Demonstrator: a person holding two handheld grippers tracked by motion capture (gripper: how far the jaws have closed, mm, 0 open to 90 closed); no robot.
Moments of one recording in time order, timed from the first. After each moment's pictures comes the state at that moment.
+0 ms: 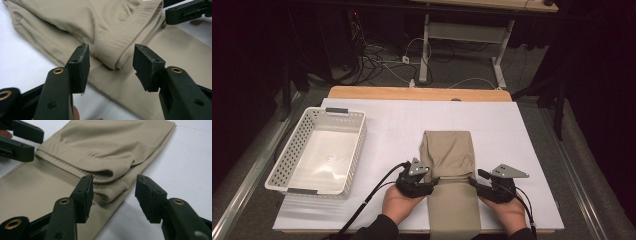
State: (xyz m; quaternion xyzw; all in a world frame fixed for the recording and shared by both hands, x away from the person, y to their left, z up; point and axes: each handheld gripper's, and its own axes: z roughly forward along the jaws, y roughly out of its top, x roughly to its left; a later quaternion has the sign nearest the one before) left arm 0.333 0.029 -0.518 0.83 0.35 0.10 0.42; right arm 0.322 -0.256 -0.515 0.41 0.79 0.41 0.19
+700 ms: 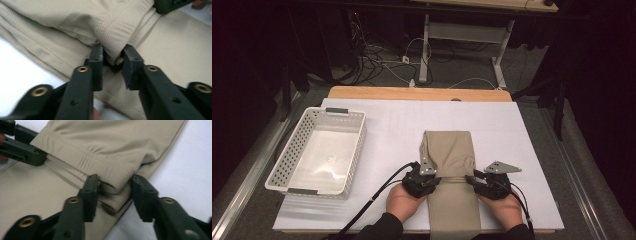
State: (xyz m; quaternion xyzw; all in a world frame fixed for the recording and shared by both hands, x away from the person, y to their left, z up) left arm 0.336 0.016 -0.520 0.86 0.32 0.10 0.38; right arm 0.333 -0.247 -0.517 0.41 0.80 0.39 0.17
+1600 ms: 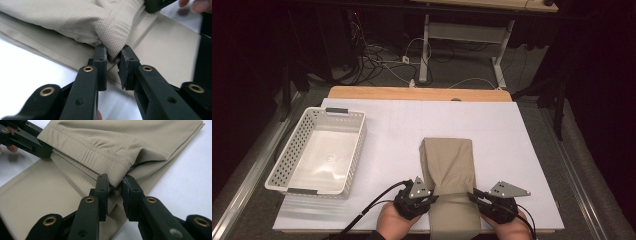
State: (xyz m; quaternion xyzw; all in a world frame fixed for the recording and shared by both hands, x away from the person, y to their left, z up) left arm 0.274 0.034 -0.513 0.86 0.28 0.08 0.41; right arm 0.272 -0.248 -0.511 0.36 0.82 0.41 0.17
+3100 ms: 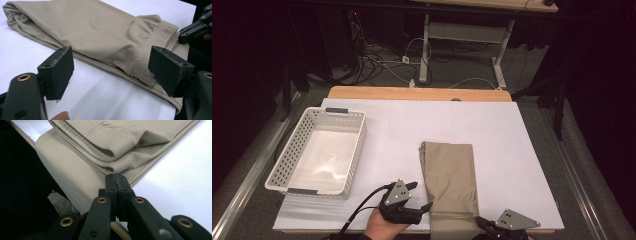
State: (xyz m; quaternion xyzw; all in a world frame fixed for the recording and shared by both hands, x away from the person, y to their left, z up) left arm 0.268 0.072 -0.519 0.82 0.29 0.10 0.49; right arm 0.209 -0.261 -0.520 0.35 0.84 0.38 0.16
